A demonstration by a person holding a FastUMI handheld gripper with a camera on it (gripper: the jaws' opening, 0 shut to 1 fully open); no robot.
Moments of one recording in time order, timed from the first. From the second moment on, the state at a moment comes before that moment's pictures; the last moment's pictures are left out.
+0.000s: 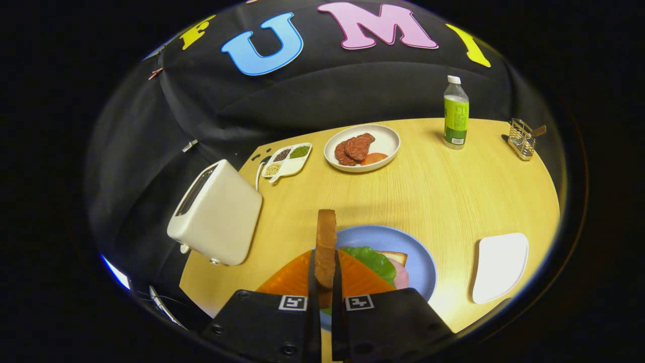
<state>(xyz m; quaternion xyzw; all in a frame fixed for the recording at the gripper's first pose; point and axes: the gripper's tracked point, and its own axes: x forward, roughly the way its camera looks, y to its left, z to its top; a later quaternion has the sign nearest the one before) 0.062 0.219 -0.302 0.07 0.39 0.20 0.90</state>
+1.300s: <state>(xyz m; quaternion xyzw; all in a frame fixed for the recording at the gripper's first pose) 0.042 0.117 -0.252 0.02 0.33 0.15 0.93</state>
